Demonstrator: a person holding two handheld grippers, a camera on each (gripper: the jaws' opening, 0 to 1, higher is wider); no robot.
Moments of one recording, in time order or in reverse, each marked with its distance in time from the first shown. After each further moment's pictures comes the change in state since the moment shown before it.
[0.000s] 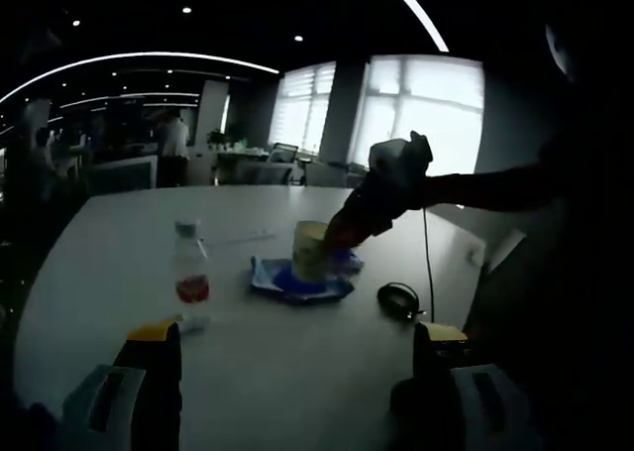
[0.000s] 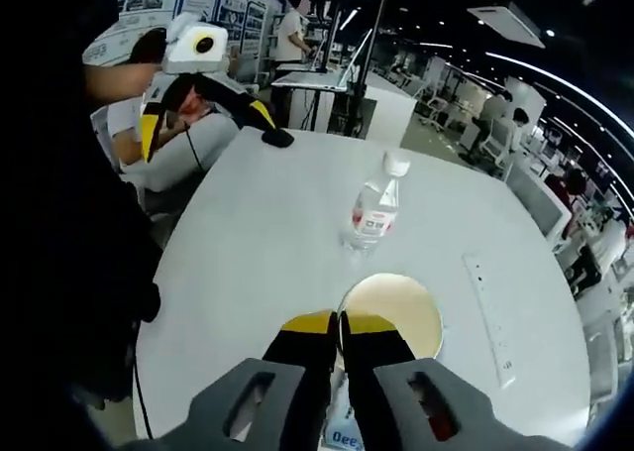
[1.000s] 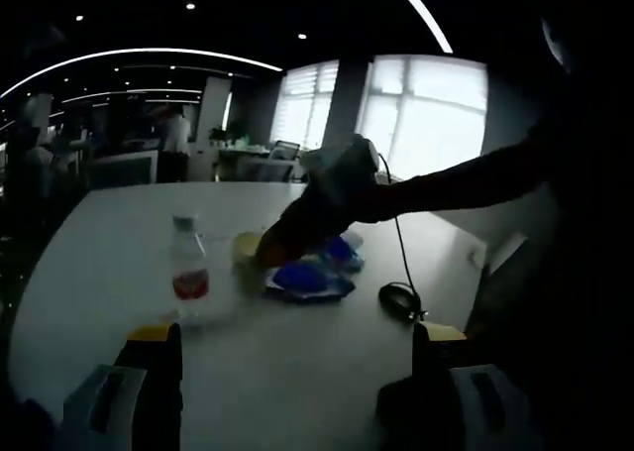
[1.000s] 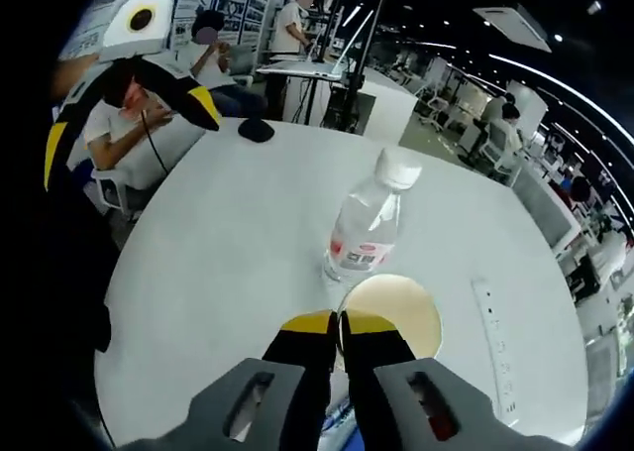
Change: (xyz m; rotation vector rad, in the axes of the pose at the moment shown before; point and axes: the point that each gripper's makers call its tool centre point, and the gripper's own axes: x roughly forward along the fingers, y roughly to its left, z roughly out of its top) left arm 0.009 -0.002 -0.002 -0.014 0.012 0.000; right arm 0.093 -0.029 0.027 -0.009 0.009 -0.022
